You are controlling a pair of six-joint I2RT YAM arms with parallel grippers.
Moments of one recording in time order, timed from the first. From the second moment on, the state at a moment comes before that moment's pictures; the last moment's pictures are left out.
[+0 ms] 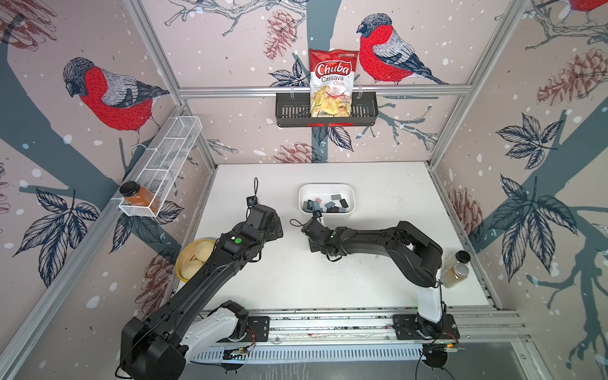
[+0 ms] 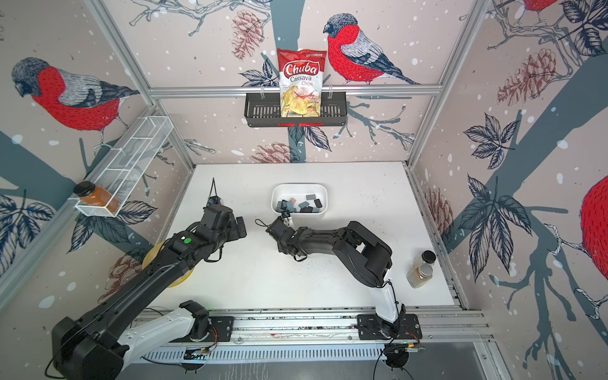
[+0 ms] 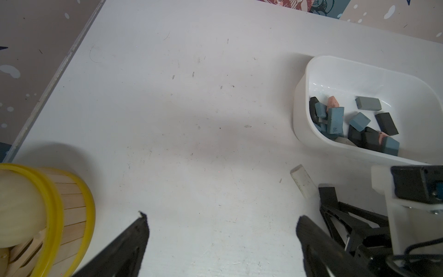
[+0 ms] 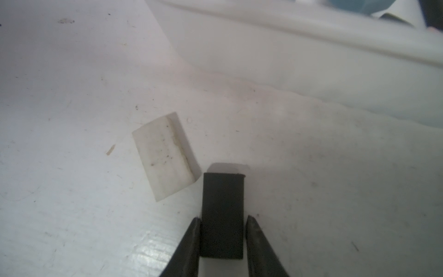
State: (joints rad) left arm -0.48 1.03 0.85 -0.68 -0.37 -0.55; right arm 1.03 2.01 1.22 -0.27 0.37 0.60
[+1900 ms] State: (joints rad) left arm -0.56 1.28 0.82 -0.63 -0.19 -0.65; right arm 0.76 1.80 1.37 -0.39 0.30 0.47
